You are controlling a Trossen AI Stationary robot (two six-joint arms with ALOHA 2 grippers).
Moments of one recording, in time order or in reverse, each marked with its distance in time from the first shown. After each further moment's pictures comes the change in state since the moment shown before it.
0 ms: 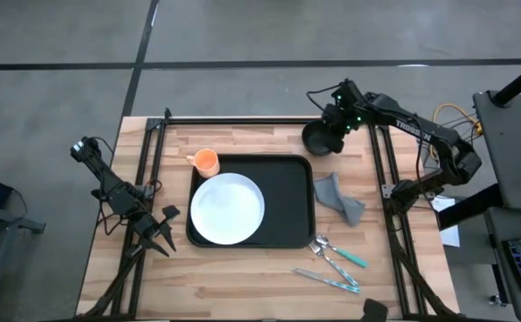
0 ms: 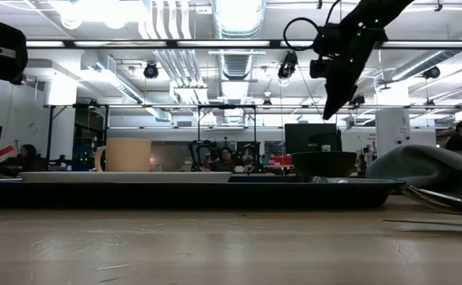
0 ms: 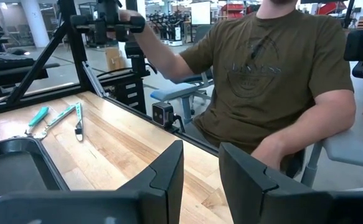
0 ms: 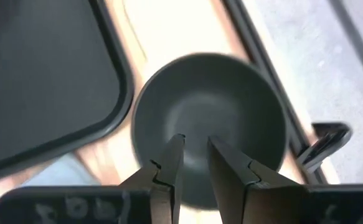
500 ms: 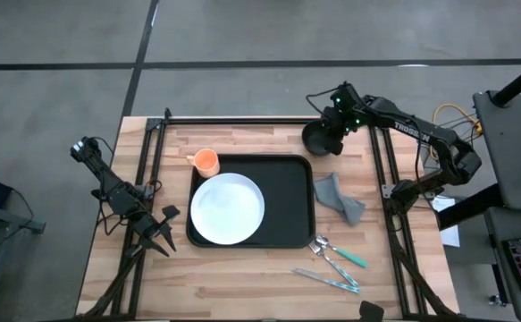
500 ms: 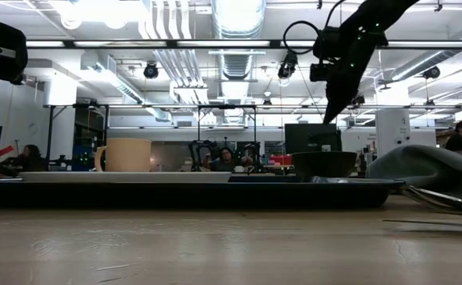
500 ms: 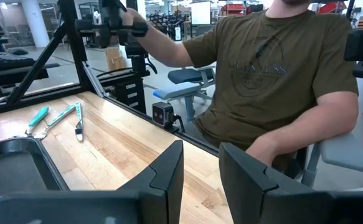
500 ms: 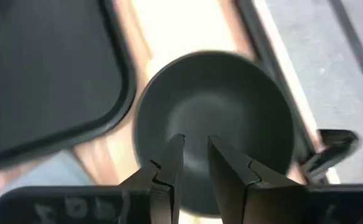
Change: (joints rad) left arm 0.000 0.000 0.000 0.000 0.000 0.000; right arm 0.018 0.000 -0.046 0.032 0.001 -0.042
